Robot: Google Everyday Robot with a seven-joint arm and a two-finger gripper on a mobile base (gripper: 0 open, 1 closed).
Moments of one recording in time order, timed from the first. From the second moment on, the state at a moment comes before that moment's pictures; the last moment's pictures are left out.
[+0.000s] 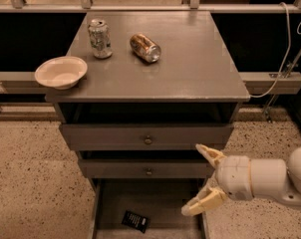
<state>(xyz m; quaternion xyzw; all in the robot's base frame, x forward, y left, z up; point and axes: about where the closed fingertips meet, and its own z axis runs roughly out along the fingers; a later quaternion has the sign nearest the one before) 0.405 -0.104 0.719 -0.50 0.71 0.28 0.41</state>
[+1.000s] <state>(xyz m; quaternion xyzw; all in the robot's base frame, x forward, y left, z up) 0.397 -0.053 0.625 -0.55 0.65 0.29 0.43</state>
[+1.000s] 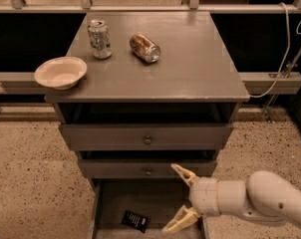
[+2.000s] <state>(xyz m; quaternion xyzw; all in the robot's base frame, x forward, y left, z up) 0.392 -0.011 0.532 -0.59 0.57 0.30 0.48</state>
